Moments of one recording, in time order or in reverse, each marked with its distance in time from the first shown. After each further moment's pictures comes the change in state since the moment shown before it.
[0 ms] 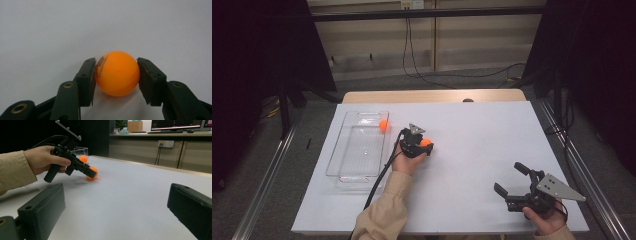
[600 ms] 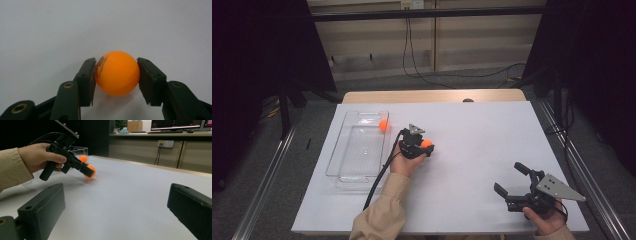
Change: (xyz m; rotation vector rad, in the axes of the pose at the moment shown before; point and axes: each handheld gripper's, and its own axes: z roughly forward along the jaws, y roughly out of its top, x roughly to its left) left arm -0.003 0.002 -0.013 0.015 -0.040 -0.004; right arm 0.000 0.000 0.000 0.001 -0.002 -0.002
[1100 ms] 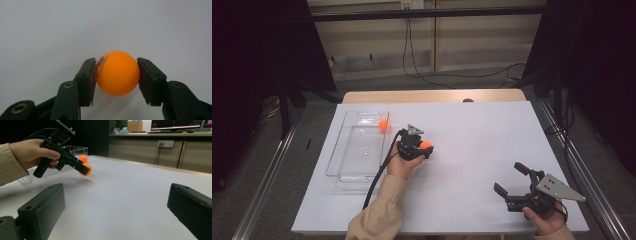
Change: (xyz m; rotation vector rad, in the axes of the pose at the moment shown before) left arm -0.005 0.001 -0.015 0.004 -0.019 0.008; right arm 0.000 0.000 0.000 -0.002 0.002 -0.002
